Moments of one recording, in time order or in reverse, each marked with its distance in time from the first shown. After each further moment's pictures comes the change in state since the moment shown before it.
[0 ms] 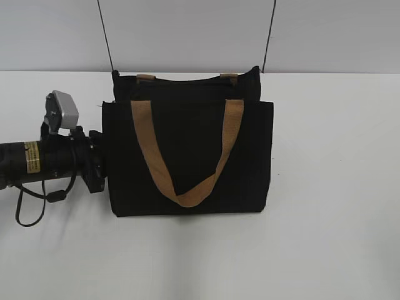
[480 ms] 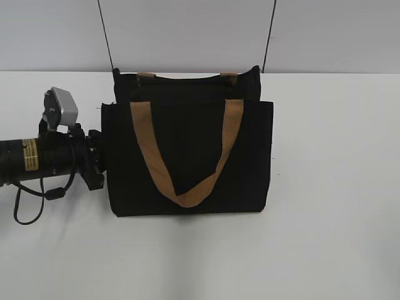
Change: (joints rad) left arm -0.007 -0.025 0.006 -0.013 0.017 -0.008; right arm 0.000 0.000 0.000 0.000 0.000 0.000
